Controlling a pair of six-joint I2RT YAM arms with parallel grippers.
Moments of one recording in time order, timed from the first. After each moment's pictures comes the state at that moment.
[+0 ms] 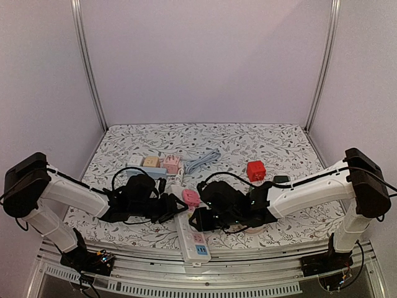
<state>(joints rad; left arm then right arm) -0.92 1.52 0.48 0.40 0.15 -1.16 1.26 1.77 1.05 -0.08 0.10 0.88</state>
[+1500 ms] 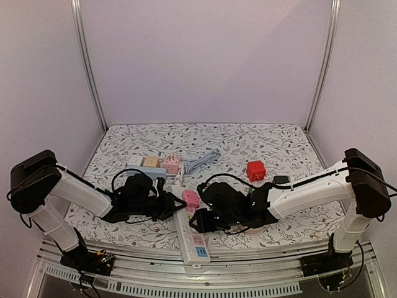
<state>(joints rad) -0.86 1.59 0.45 0.57 0.17 -1.20 1.26 1.77 1.03 -0.07 0.07 0.88</state>
